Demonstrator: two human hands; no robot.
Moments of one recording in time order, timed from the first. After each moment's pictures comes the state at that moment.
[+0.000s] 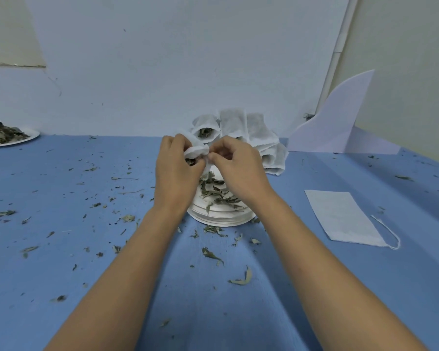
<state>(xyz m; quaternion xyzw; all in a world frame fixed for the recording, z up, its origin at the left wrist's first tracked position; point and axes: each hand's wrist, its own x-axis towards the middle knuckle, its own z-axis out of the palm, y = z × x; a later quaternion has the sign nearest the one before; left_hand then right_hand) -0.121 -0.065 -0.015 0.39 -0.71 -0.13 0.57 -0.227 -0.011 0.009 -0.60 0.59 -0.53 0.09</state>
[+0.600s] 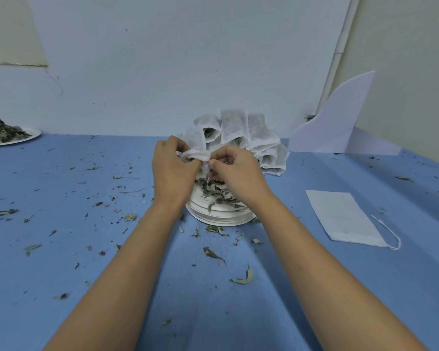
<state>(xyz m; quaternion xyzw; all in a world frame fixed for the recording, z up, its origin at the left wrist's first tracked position) -0.117 -0.071 -0.015 0.43 -0.68 -0.21 0.56 -0.225 -0.010 0.004 -0.56 0.59 -0.54 0.20</state>
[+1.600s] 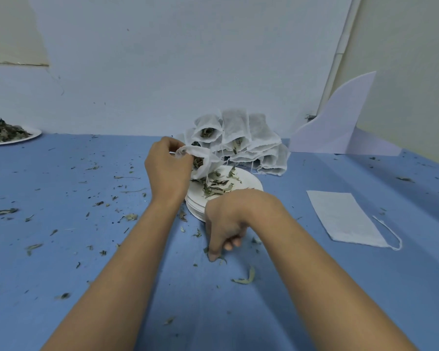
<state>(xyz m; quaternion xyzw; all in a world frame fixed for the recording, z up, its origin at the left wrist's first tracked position) -0.114 -0.069 -0.008 0.47 -0.60 -0.26 0.59 -0.199 0.007 0.013 -0.66 0.67 0.13 0.31</state>
